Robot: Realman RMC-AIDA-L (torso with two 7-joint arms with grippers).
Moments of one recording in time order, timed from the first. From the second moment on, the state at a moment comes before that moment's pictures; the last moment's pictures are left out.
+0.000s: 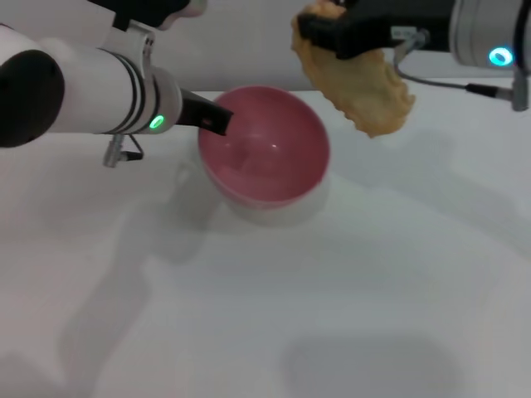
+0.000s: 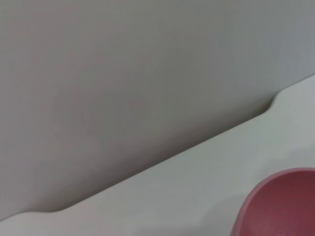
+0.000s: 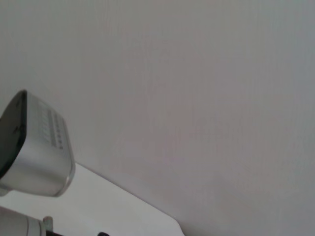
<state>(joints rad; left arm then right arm) -0.59 -2.07 1.75 1.38 -0.29 -0.94 -0.02 0.44 2.07 -1.53 -1.65 0.88 0.96 -0.52</state>
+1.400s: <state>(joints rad) -0.60 -2.07 1.77 1.37 -0.35 -0.90 -0.02 0.40 2.08 -1.71 -1.49 0.87 0.57 -0.62</state>
